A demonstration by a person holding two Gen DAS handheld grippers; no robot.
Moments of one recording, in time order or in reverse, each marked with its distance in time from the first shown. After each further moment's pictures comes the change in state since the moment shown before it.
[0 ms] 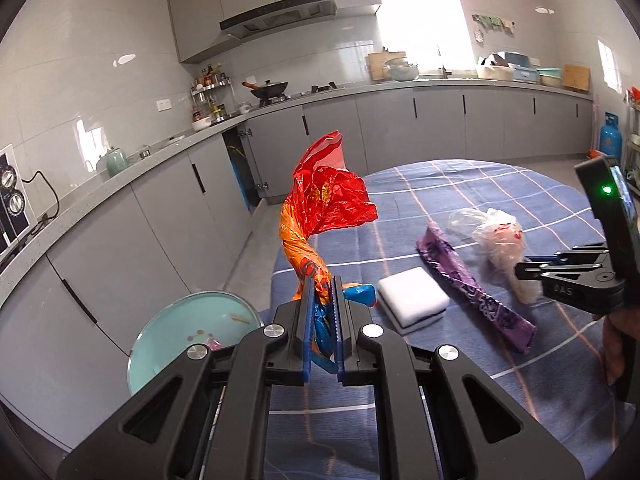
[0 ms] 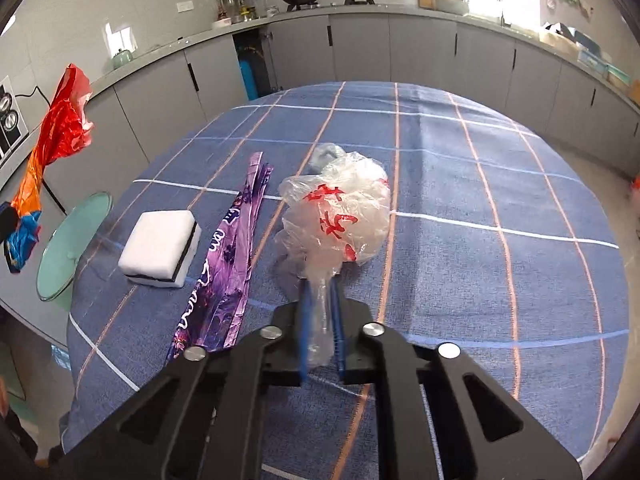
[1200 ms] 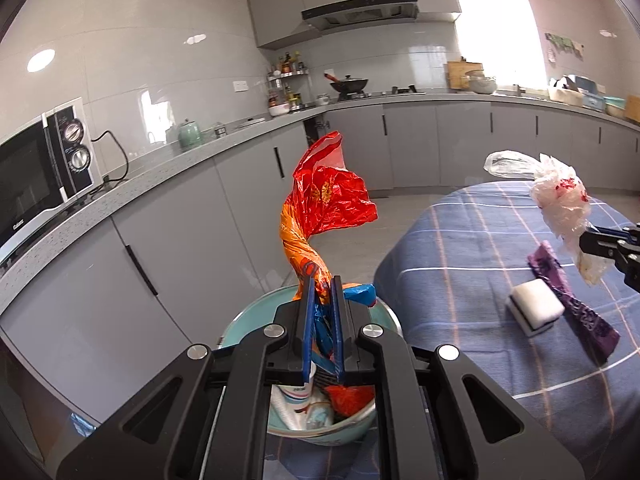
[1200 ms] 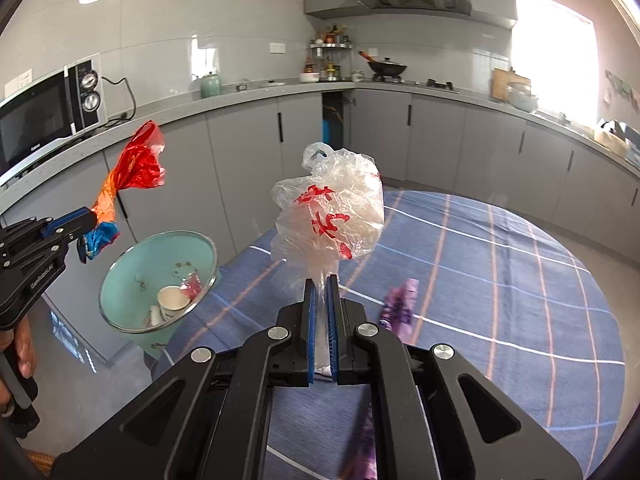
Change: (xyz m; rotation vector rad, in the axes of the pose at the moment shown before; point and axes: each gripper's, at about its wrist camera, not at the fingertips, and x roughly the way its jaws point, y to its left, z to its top) left arm -0.003 0.116 -0.016 -0.148 0.016 0.207; right arm -0.046 0.117 0.041 -0.236 -0.229 0.159
